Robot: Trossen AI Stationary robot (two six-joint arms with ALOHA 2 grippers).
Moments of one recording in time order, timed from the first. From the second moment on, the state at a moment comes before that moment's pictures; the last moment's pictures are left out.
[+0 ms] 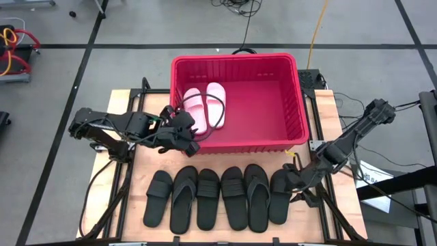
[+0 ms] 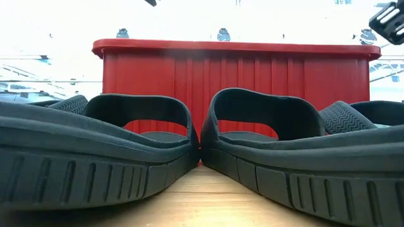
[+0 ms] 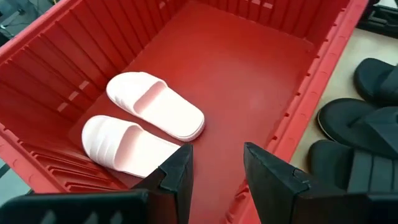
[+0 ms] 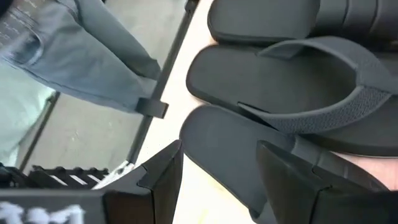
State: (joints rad) left arm -0.22 1.50 1.69 -1.18 -0.63 -0.61; right arm 0.68 0.97 0.73 -0.58 -0.13 0.49
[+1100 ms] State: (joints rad) left arm -0.23 1.50 1.69 -1.18 -0.63 -0.61; right arm 0.72 1.27 0.73 -0.66 0.16 0.29
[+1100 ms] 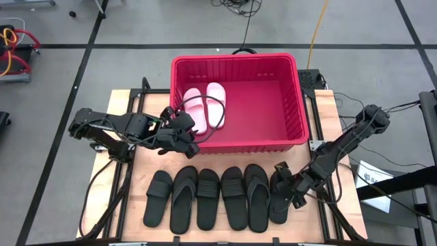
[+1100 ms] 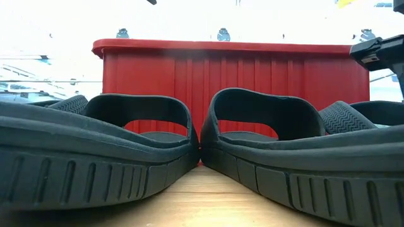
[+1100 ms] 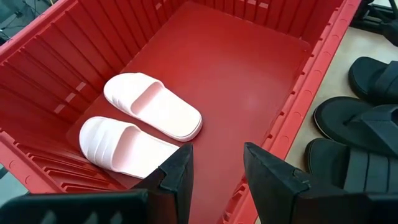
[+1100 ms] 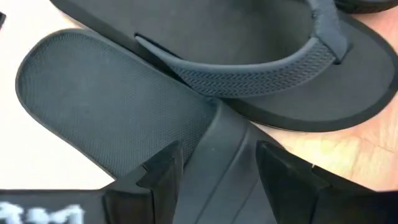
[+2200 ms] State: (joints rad) left arm -0.23 1.50 1.69 -1.18 -0.63 -0.60; right arm 0.81 1.33 0.73 -0.92 0.50 0.33
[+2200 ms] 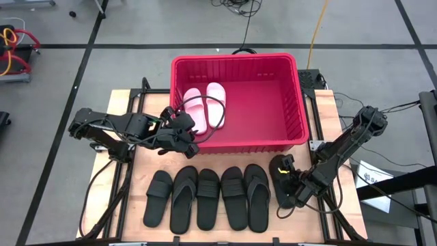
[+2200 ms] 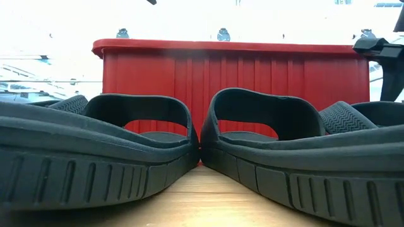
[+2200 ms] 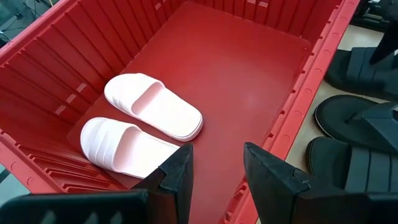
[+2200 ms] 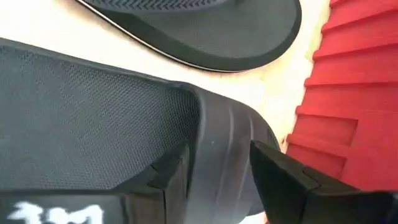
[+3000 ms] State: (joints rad) left arm -0.23 1.50 1.69 -1.18 -0.63 -0.59; right arm 0.73 1.33 0.73 -0.88 0.57 0.36
